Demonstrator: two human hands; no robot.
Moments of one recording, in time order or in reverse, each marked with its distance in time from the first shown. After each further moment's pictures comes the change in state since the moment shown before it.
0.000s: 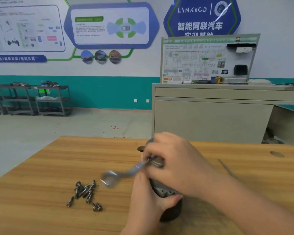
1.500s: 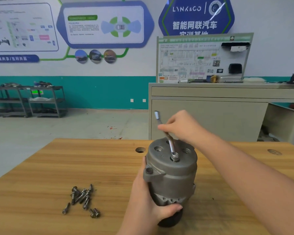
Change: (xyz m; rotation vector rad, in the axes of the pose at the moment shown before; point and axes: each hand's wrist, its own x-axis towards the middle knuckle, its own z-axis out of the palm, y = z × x) left_hand 0.002 -0.005 -0.009 -0.231 -0.072 0.148; right_hand 0.059 0.090 0.009 0.158 -0.071 0.771
